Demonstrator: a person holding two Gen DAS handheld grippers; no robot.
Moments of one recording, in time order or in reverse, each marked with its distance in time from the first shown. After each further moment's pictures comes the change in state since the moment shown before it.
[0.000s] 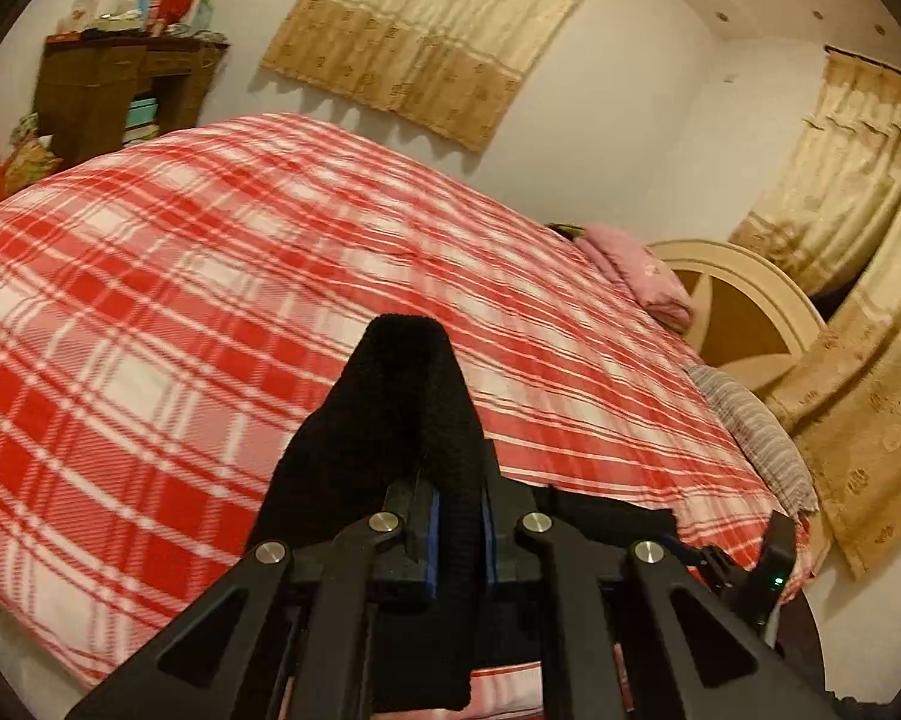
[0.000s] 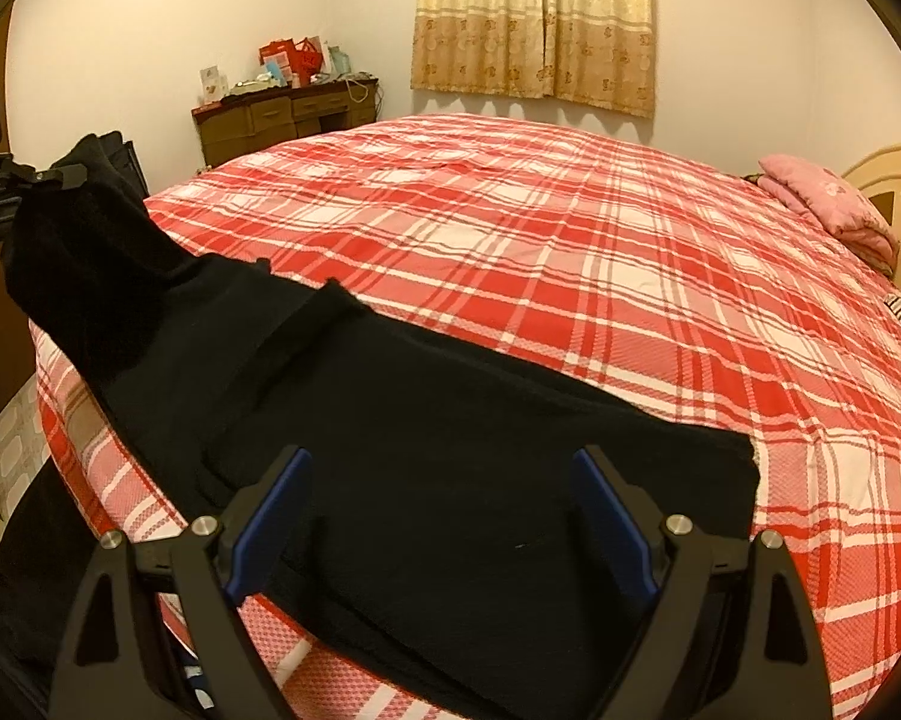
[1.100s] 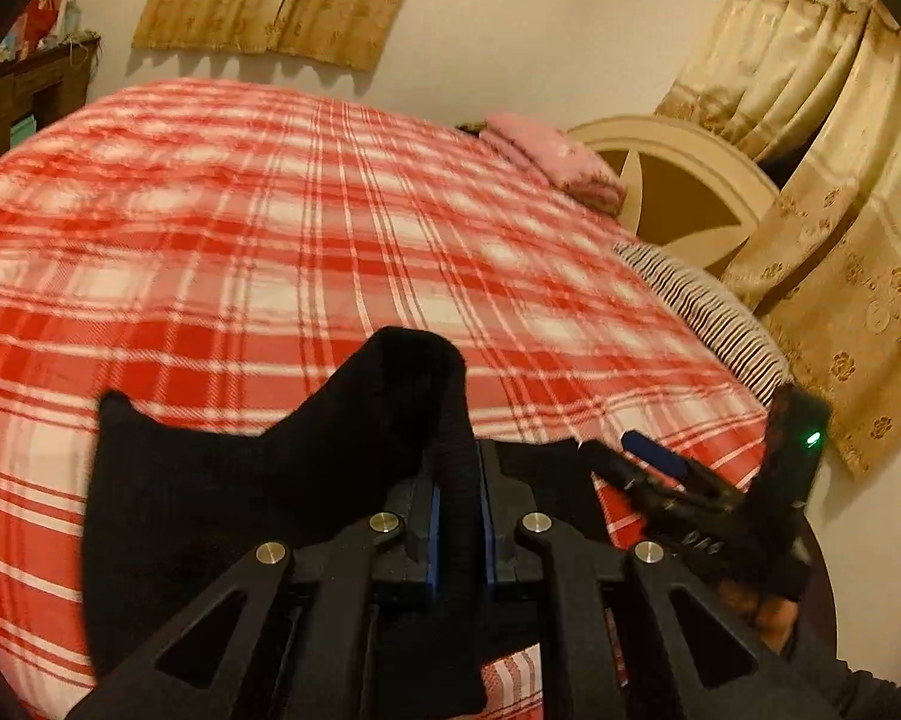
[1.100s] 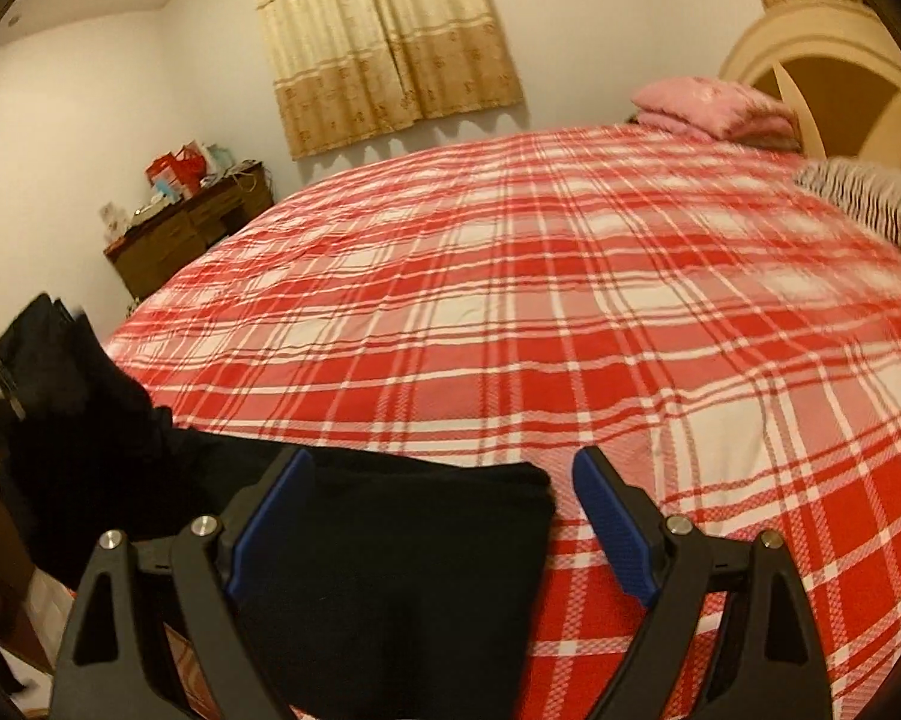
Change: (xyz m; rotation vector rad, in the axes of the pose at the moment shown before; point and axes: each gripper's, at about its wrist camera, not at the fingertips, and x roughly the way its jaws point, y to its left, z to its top) left arm 0.124 -0.148 -0.052 0.182 0.220 -0.094; right arm -0.034 -0.112 0.009 0.373 -0.083 -0.052
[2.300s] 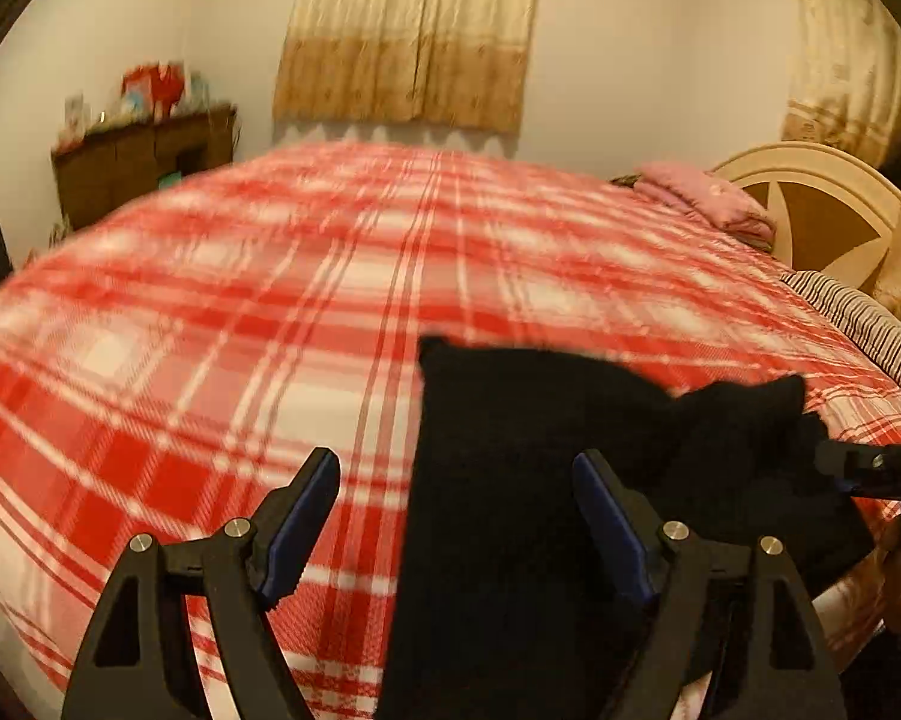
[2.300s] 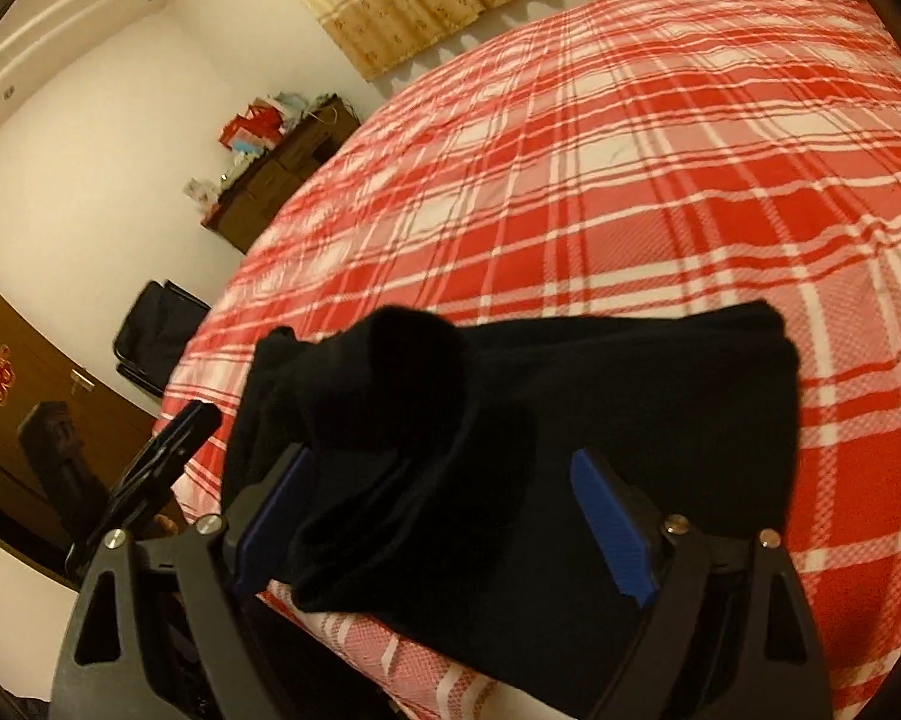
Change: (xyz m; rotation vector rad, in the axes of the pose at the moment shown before) left arm -0.040 0.114 -0.064 -0.001 -0.194 0.412; right arm 0.035 0.034 -0.026 0.131 0.267 0.355
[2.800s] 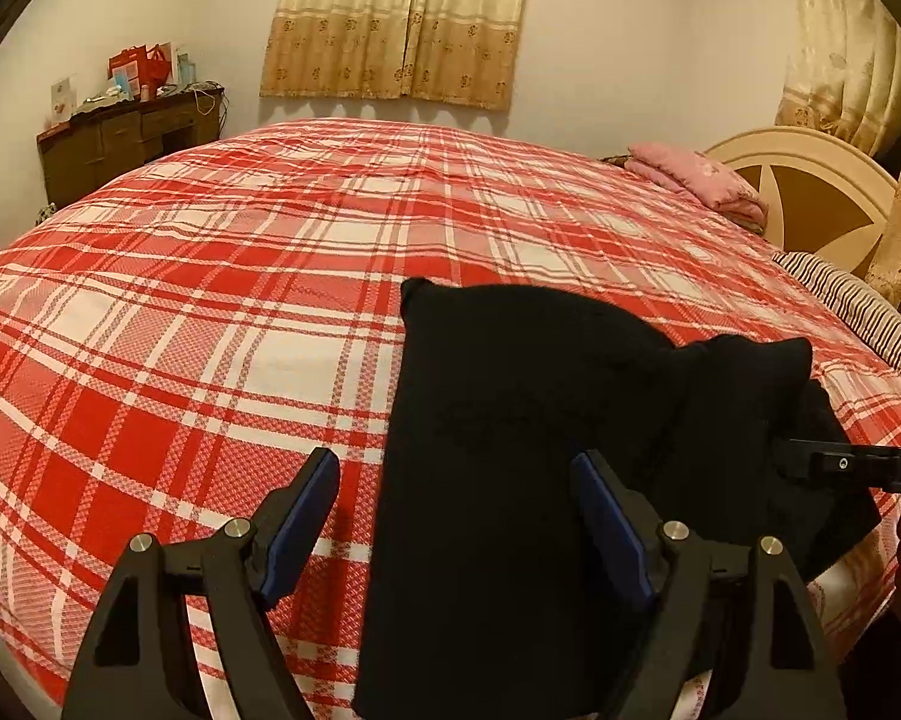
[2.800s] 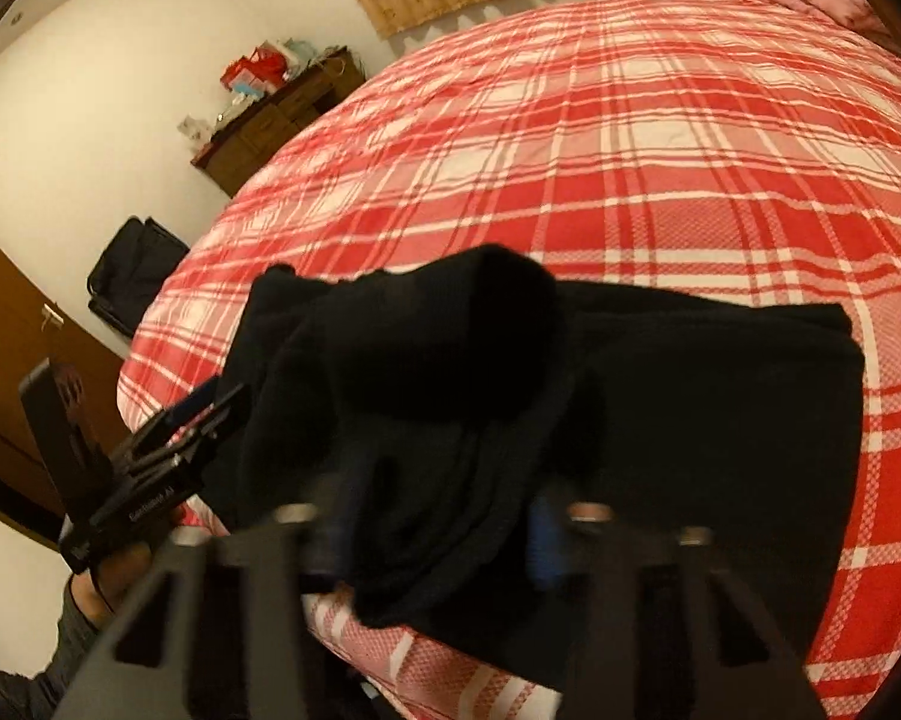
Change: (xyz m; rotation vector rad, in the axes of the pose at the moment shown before) left arm 0.006 -0.010 -0.016 0.011 0.025 -0.032; right arm 0.027 0.027 -0.006 -0.112 0.085 -0.079
